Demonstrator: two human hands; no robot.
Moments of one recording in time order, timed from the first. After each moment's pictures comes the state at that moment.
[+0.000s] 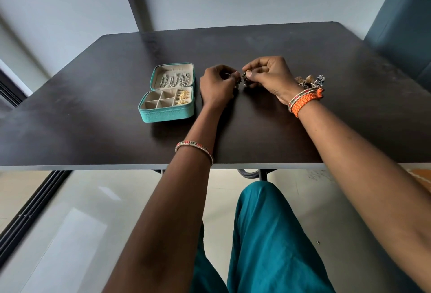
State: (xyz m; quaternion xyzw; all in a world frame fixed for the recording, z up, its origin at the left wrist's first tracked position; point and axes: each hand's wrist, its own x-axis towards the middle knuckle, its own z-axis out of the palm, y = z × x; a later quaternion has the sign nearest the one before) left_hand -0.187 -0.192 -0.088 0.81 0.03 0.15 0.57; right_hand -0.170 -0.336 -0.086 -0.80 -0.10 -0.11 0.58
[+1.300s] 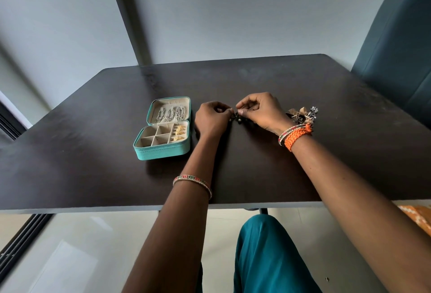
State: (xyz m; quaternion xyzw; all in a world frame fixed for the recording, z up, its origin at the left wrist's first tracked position) left_hand -0.169 -0.189 -0.090 0.86 0.07 0.12 0.49; right_hand -0.159 -0.336 -0.092 -0.87 -0.11 -0.13 0.45
